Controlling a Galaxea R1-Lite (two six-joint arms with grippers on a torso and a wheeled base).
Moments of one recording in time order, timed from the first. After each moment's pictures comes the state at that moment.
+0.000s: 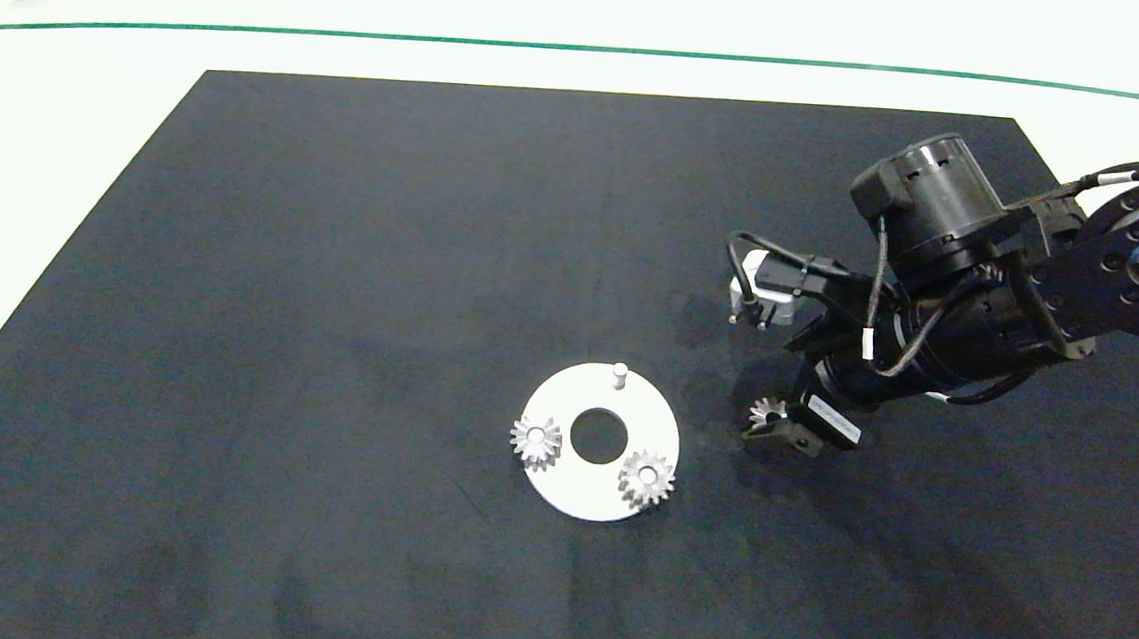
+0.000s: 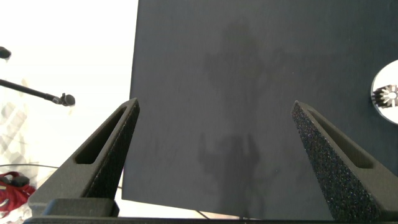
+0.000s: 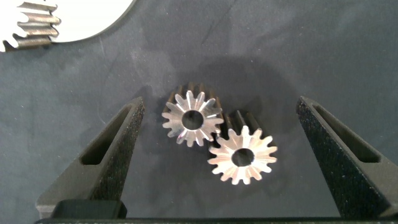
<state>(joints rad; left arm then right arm) 0.14 0.90 -1.61 1.02 0.04 0.12 0.48 1.83 -1.57 0.59 -0.05 -0.66</state>
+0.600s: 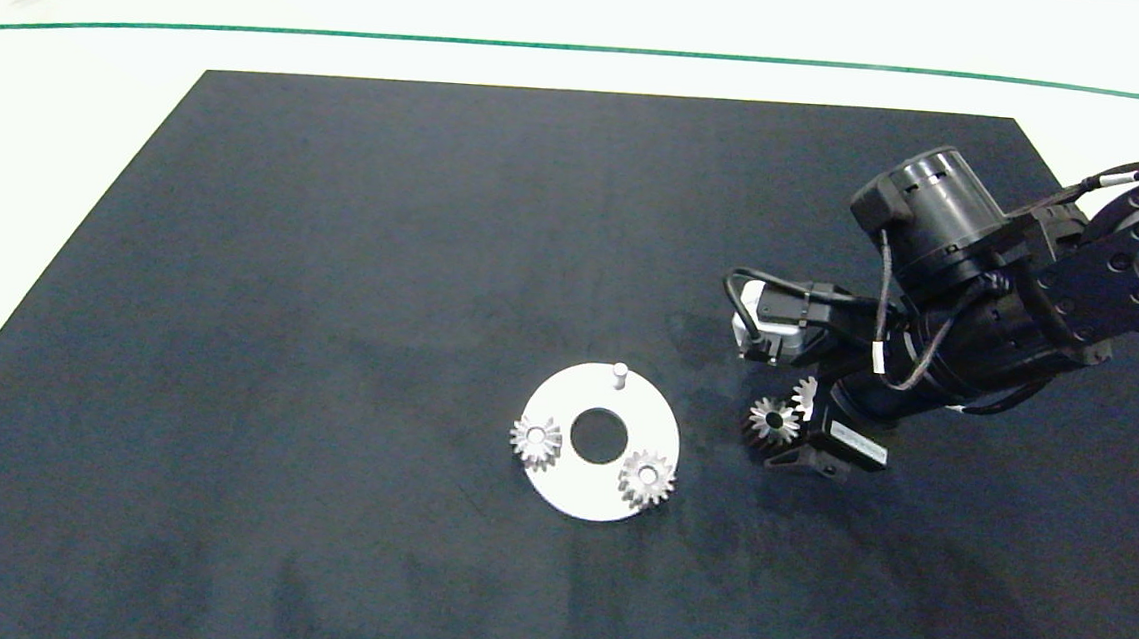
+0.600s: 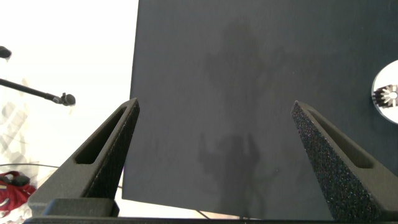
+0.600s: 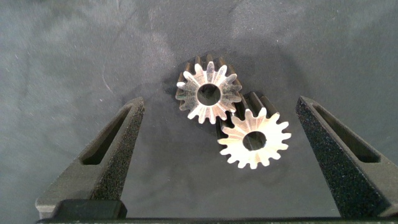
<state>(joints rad) 0.14 0.90 -1.61 1.02 0.04 0.12 0.47 1.82 -1.57 0.68 -0.06 -0.79</state>
